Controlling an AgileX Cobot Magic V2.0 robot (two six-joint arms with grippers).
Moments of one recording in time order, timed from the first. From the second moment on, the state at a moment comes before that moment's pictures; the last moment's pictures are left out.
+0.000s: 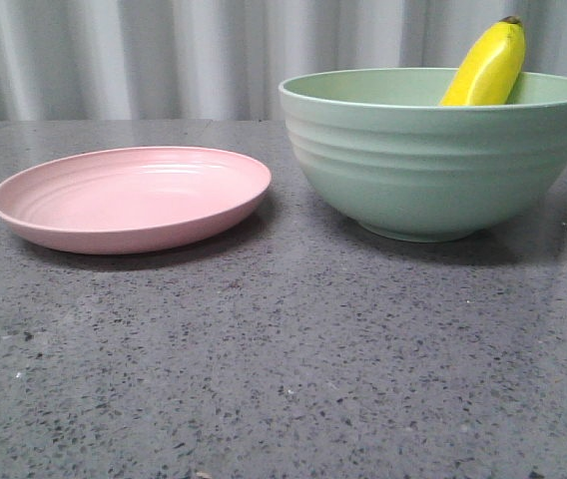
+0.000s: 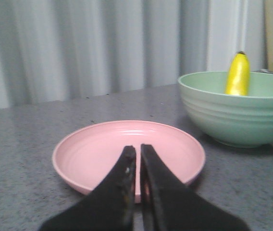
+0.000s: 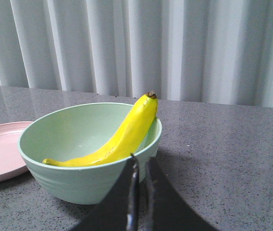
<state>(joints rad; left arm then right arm) -0.57 0.49 0.00 -0.01 -0.47 -0.03 0.17 0.06 -0.31 0.08 0.30 -0.08</state>
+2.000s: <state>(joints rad) -0.06 0.00 0.00 -0.01 0.33 -0.03 0.17 0.06 -0.31 0.08 0.31 -0.08</state>
